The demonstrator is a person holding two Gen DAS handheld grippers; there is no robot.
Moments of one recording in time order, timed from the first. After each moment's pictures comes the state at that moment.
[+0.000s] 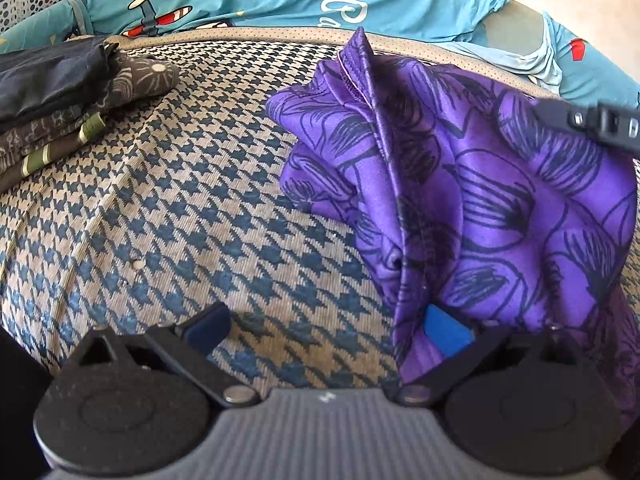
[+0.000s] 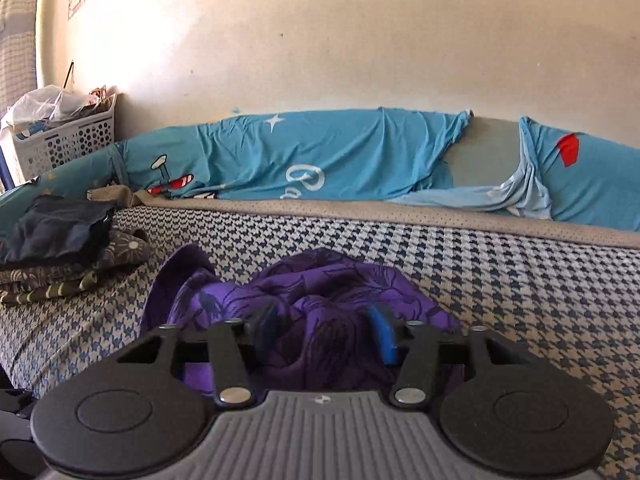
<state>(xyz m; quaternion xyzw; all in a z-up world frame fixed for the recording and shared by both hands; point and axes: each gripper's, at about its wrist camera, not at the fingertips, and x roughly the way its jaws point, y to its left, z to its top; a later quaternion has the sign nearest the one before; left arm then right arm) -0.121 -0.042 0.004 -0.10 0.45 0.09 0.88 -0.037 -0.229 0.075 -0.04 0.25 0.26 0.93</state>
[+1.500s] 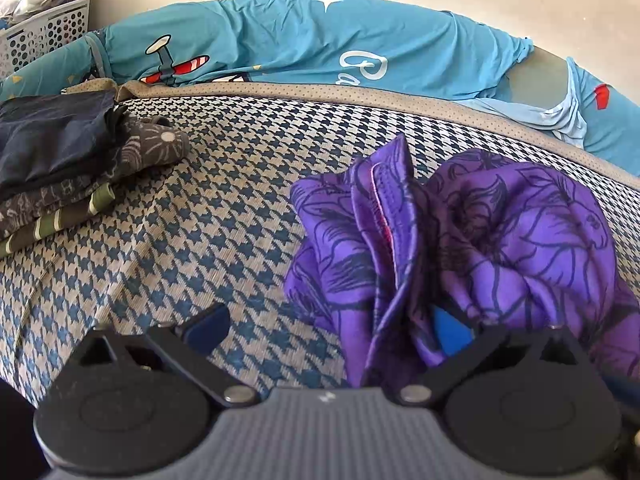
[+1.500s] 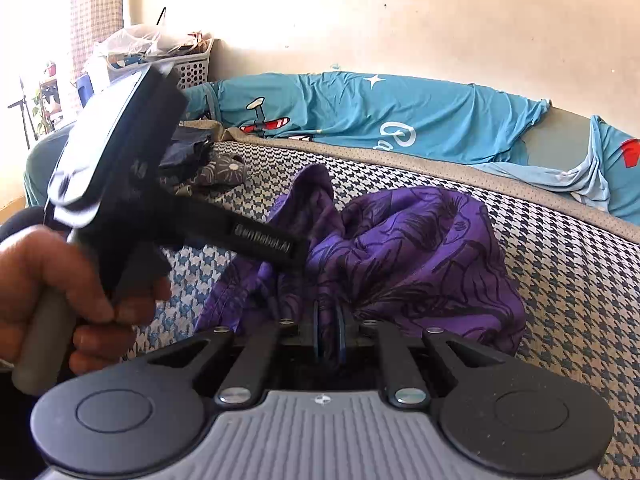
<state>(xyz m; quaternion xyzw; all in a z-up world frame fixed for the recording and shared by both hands) -0.079 -0.041 0.027 -0.09 0.40 0.14 0.90 -0.112 -0.234 0.069 -0.09 0.27 0.36 0.89</state>
